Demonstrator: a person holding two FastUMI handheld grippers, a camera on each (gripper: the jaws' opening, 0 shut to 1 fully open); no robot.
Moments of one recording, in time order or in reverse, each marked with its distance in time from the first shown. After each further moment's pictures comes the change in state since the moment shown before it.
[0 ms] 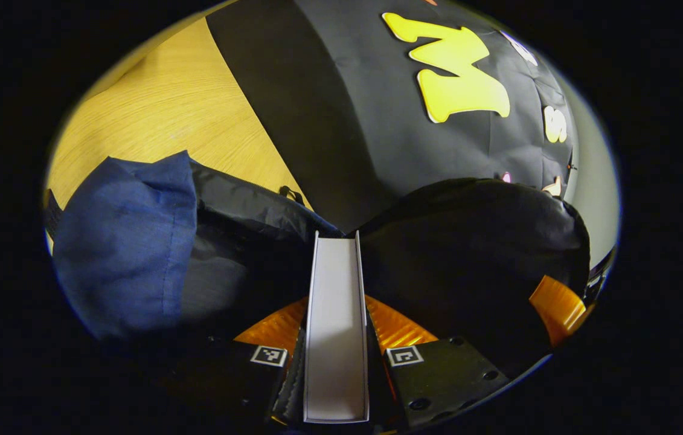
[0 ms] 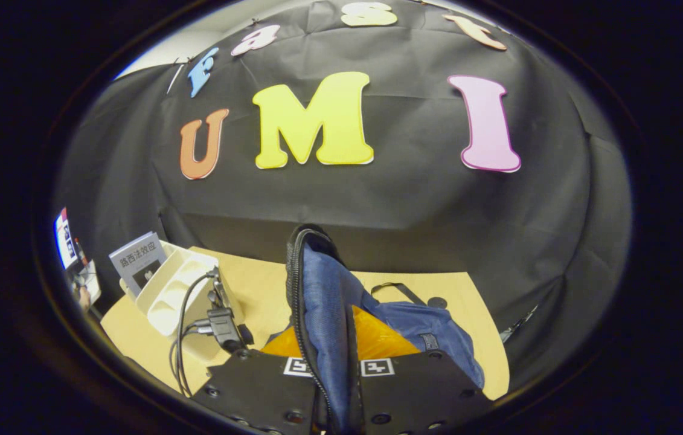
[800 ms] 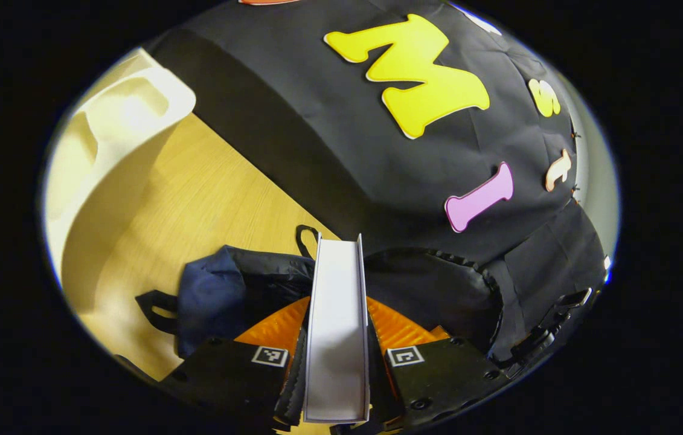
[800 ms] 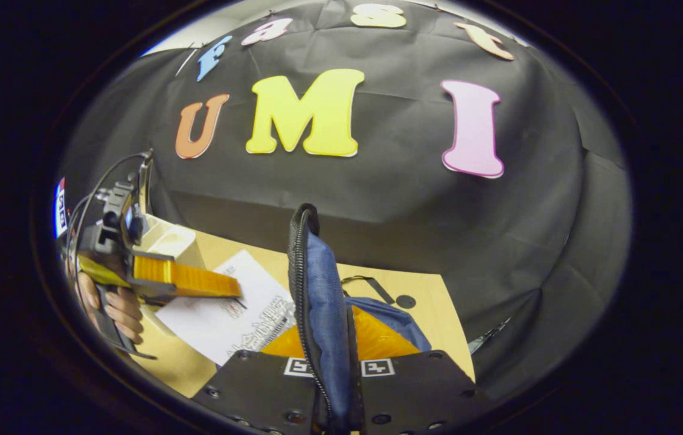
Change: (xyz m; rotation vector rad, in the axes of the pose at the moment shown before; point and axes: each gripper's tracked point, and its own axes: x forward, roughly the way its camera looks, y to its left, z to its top) left arm -0.080 -0.042 0.061 0.092 0.020 0.147; right arm -0.015 -0.037 -0.009 -0.161 0.010 -0.074
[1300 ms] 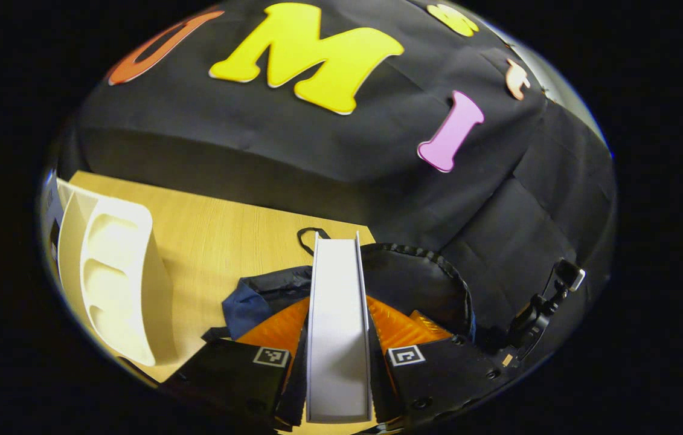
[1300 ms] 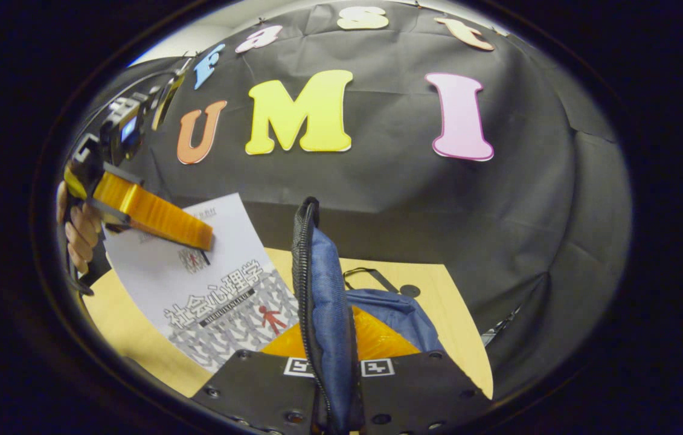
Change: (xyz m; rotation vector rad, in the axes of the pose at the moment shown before) left arm -0.012 -0.035 0.002 0.405 0.113 0.153; right arm -0.002 -0.015 -0.038 0.101 -0.033 0.014
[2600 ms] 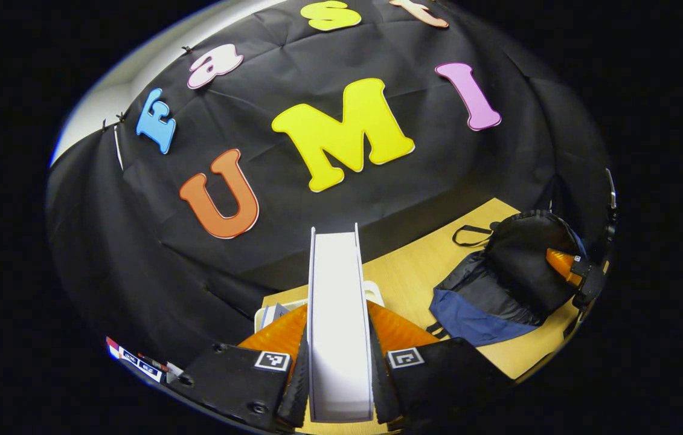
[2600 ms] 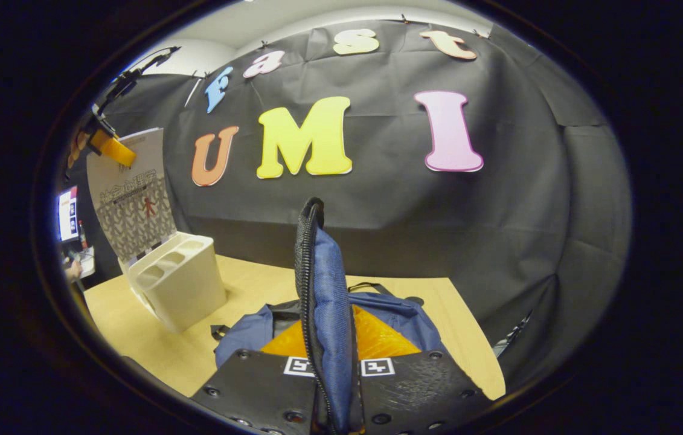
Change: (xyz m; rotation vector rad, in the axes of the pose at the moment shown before) left arm -0.225 0.034 0.105 0.808 -0.164 0.748; right arm -0.020 -0.012 -0.031 0.023 -0.169 0.076
